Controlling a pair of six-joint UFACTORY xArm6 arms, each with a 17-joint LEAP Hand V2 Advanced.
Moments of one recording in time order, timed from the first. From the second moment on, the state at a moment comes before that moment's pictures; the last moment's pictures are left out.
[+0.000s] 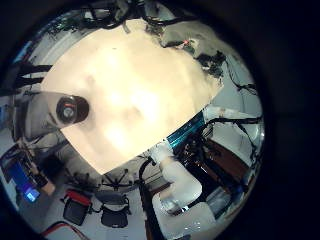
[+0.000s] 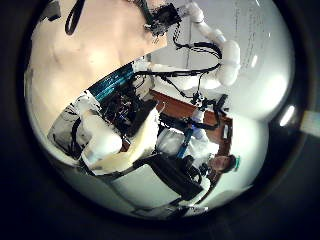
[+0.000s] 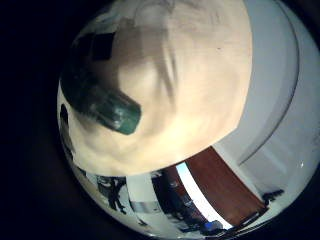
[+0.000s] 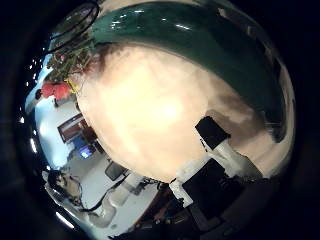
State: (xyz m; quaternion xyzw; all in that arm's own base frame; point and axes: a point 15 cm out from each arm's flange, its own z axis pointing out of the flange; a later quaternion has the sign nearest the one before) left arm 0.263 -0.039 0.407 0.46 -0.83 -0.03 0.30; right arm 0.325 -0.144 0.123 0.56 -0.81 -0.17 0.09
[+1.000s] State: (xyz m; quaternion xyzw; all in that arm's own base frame) left arm 0.262 -0.044 0.409 0.45 -0.84 -0.02 0.30; right arm 0.306 -0.134 0.245 0.57 -0.80 -0.18 0.03
